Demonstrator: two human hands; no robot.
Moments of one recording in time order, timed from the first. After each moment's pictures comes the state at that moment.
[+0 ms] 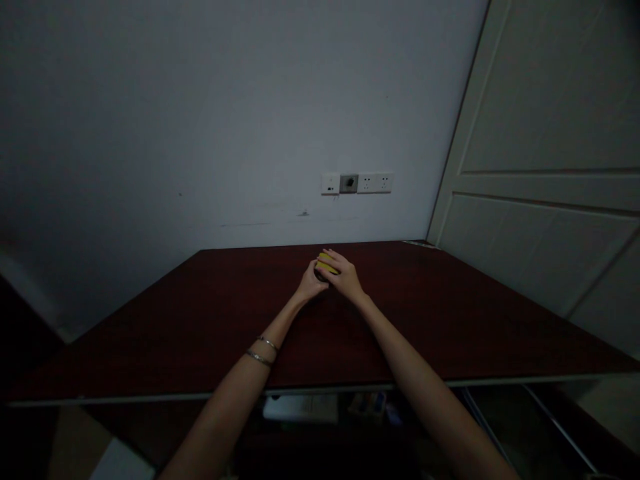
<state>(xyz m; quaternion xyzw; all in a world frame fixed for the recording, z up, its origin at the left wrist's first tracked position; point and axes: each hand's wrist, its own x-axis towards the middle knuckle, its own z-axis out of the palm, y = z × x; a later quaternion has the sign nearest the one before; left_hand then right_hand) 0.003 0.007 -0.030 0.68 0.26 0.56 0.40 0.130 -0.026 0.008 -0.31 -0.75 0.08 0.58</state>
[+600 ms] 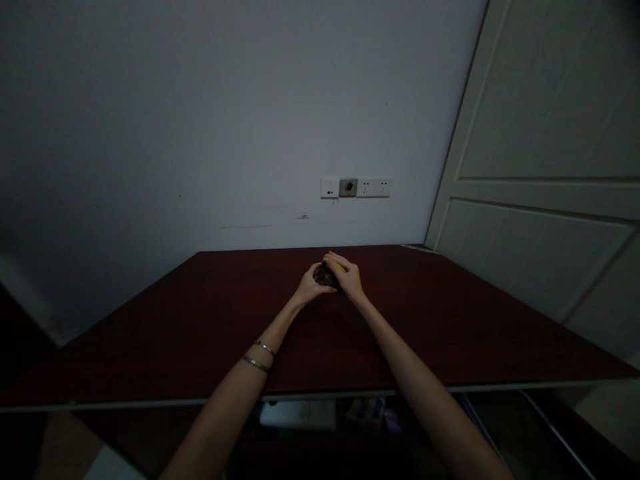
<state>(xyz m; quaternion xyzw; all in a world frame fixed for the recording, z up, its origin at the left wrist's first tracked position) 0.005 -0.001 -0.018 0.64 0.27 0.55 0.46 0.131 -0.025 0.011 -0.31 -0.65 0.20 0.66</state>
